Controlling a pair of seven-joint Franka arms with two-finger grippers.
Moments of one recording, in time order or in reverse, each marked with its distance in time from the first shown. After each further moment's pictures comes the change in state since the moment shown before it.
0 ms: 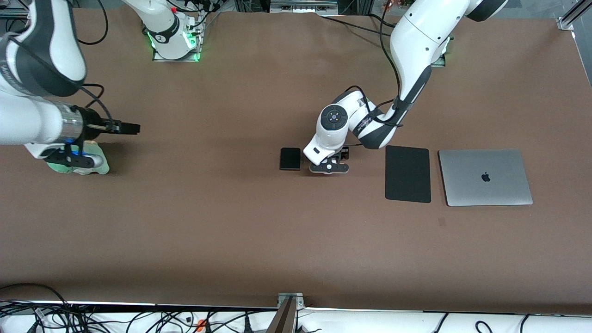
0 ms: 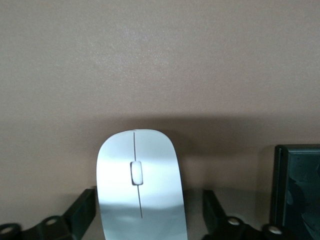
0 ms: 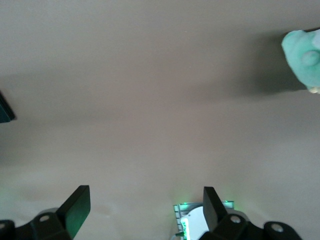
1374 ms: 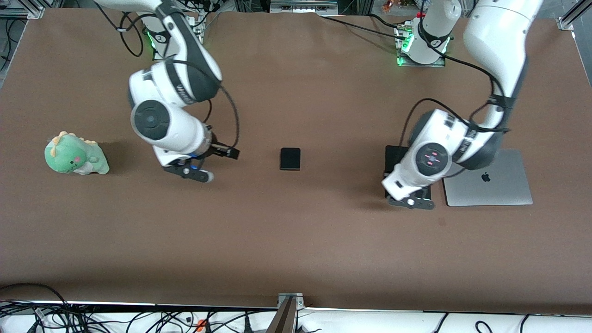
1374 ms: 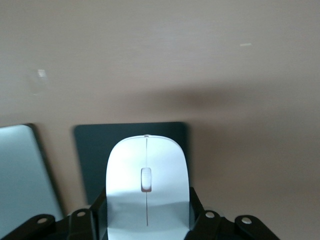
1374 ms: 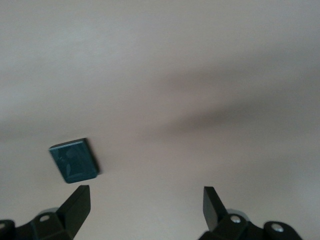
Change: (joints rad) left arm 0.384 -0.130 0.021 0.125 0.001 -0.399 0.572; right arm 0.381 0.170 0.010 0.000 0.033 0.439 0.421
